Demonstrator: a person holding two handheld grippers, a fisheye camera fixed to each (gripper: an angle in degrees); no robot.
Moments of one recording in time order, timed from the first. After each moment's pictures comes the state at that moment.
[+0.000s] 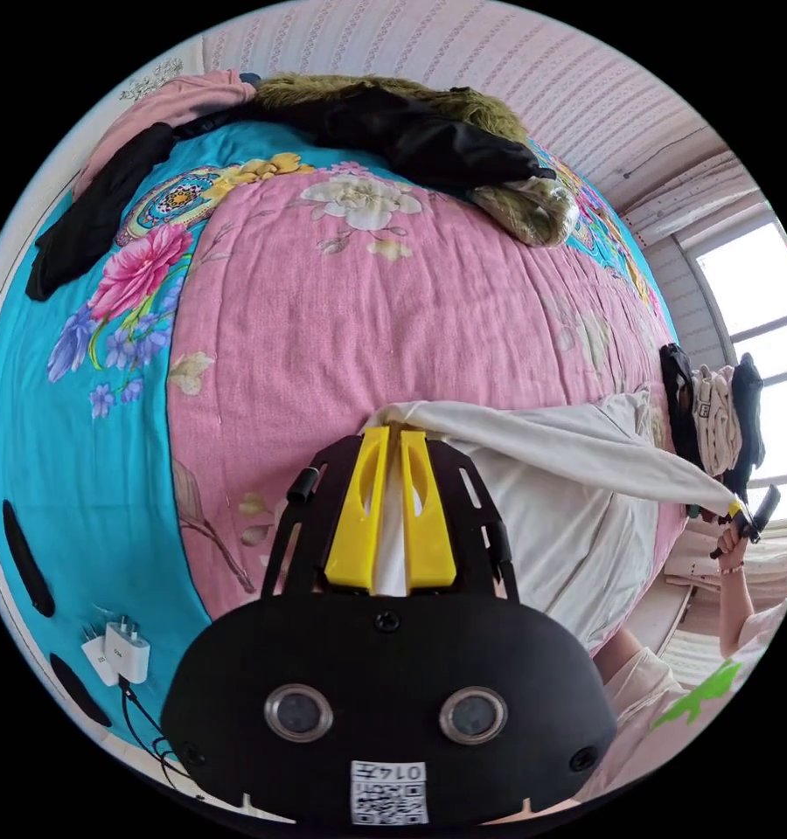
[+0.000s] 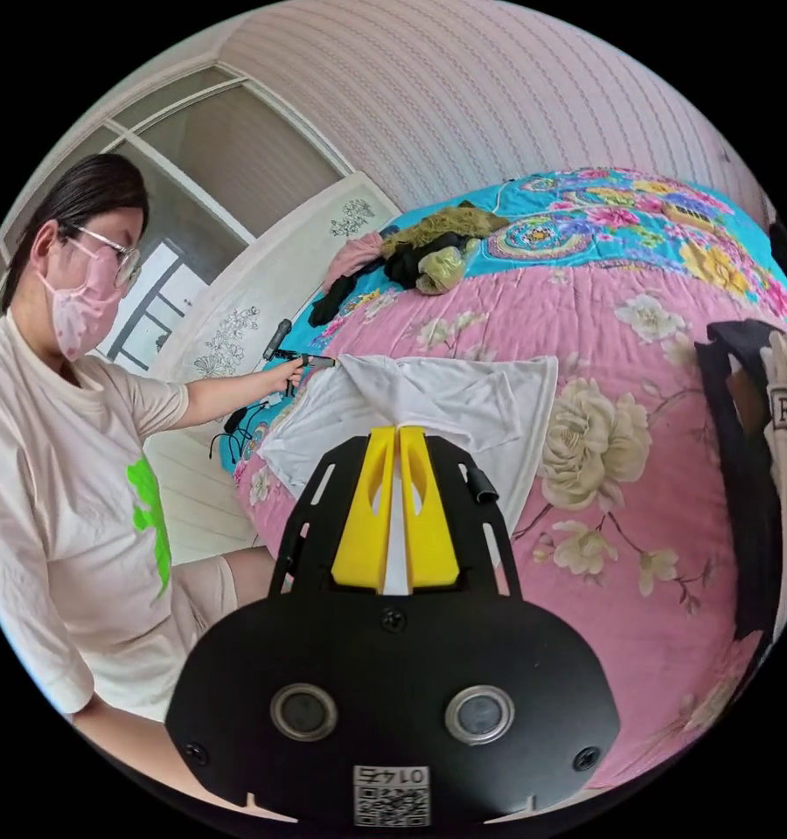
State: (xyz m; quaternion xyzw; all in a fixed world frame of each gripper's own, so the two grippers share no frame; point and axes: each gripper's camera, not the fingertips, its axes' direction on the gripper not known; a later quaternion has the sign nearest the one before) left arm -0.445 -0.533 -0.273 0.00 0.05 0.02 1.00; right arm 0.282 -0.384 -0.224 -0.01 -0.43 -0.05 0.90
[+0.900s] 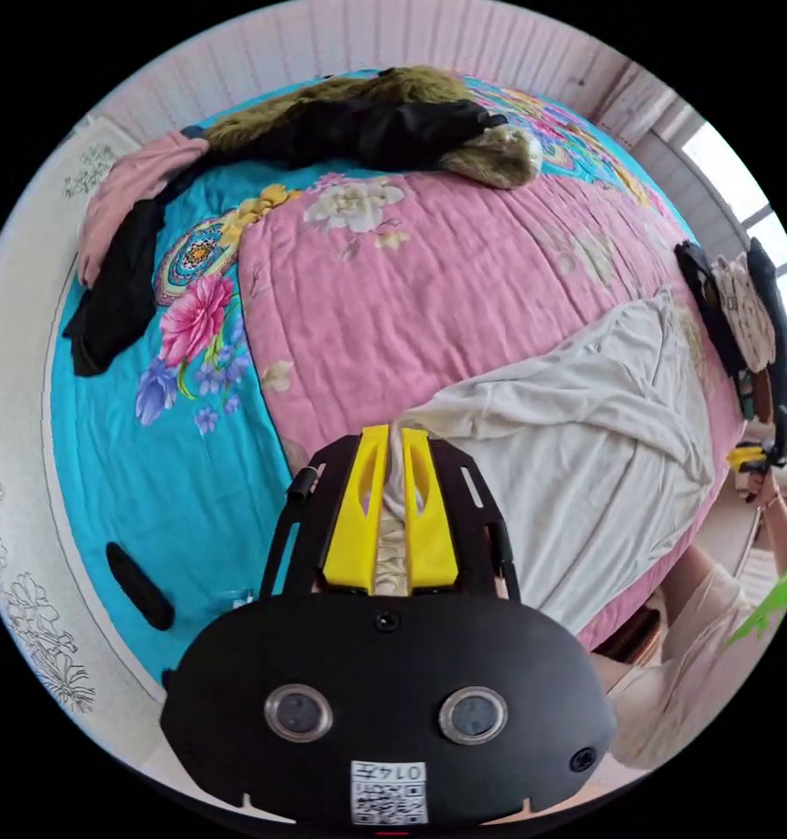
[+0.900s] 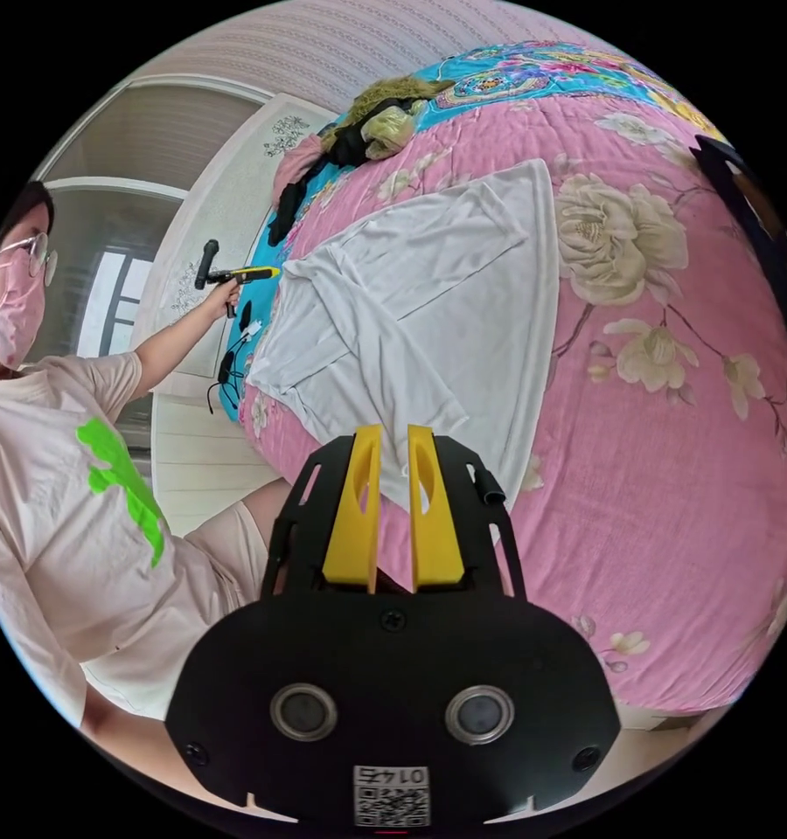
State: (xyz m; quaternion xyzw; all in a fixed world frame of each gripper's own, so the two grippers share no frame) left arm -0.398 -0.460 -0.292 -0.04 -0.06 0.14 0.99; right arm 0.276 -0.272 -0.145 -0.22 -0.44 0.00 0.87
